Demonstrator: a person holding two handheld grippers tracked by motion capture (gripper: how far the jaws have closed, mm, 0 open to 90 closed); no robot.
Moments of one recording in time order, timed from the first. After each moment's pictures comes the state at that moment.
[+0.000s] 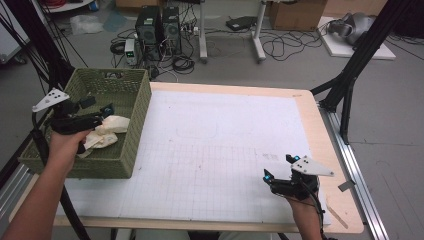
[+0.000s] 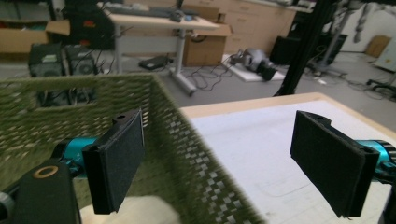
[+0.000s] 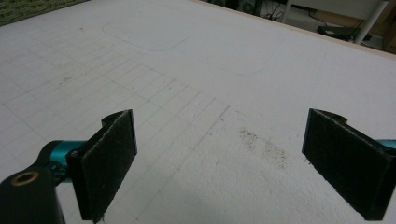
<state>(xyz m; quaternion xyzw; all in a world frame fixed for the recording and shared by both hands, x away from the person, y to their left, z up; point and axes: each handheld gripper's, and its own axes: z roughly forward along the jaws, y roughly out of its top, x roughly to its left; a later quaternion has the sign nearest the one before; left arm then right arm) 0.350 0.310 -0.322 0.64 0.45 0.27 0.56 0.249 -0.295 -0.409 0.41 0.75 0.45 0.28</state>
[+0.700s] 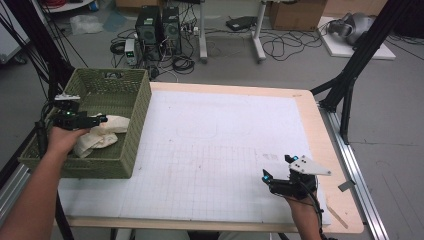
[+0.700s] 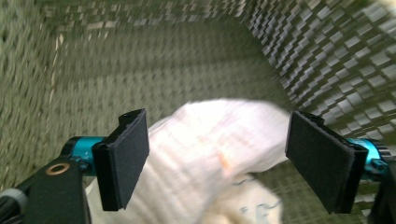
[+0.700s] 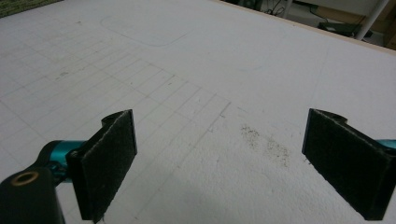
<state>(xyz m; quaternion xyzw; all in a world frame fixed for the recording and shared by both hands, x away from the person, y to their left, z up) 0.406 0.349 -0.378 0.71 0.58 0.23 0.34 0.251 -0.292 -0.412 0.41 0.75 0.44 0.27</state>
